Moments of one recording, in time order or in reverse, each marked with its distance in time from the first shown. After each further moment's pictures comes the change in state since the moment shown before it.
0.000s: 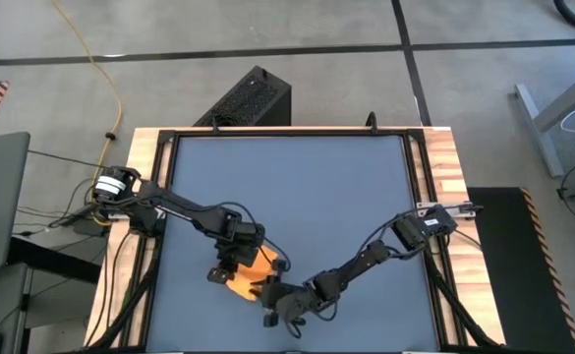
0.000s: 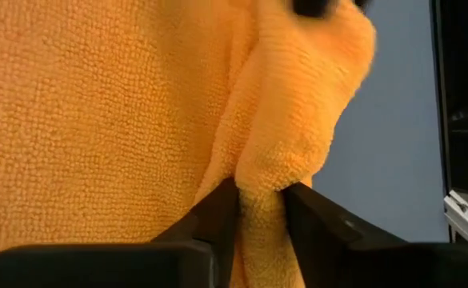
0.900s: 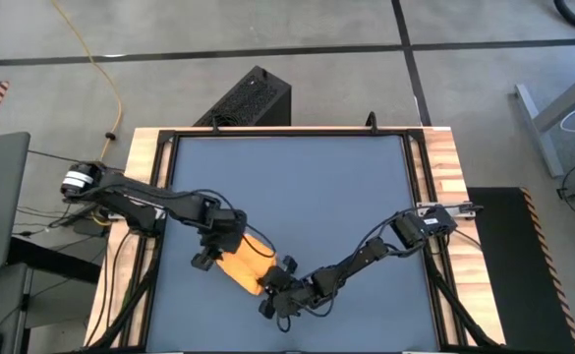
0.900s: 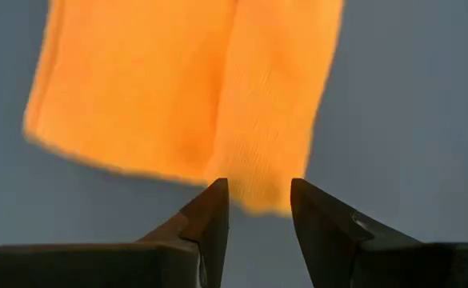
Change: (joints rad) left arm 0.036 -0.287 -0.048 -0.218 -0.253 0.179; right arm -0.024 -0.002 0.000 -0.200 -0.031 0.598
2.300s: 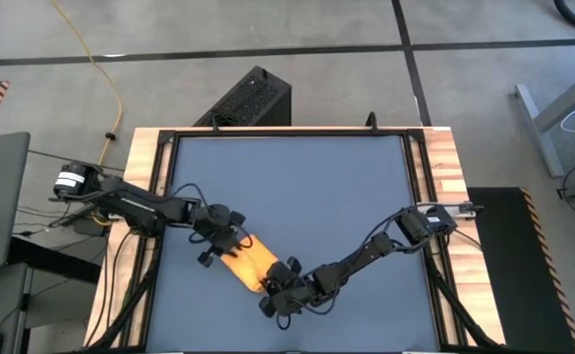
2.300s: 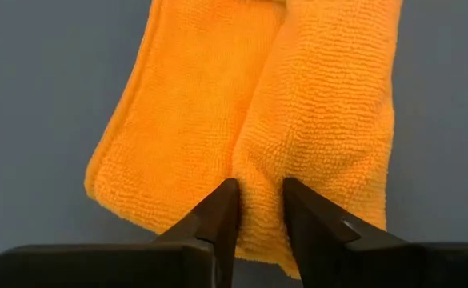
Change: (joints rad) left arm 0.073 -0.073 -0.467 0.853 -0.008 0.205; right arm -0.008 -0.064 -0.002 -0.112 -0.063 0.171
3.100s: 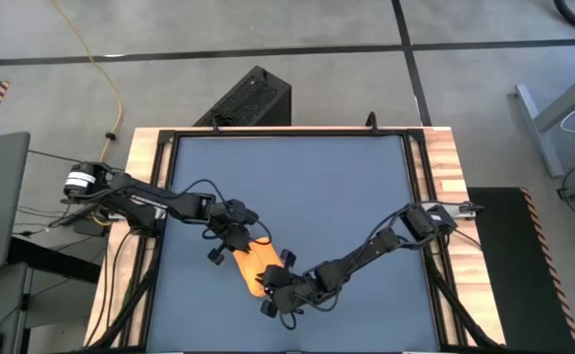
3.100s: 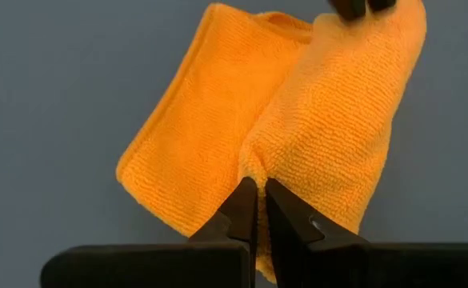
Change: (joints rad) left arm 0.024 0.099 0.223 -0.172 0.036 0.075; right arm 0.001 -0.057 0.000 0.043 0.048 -0.369
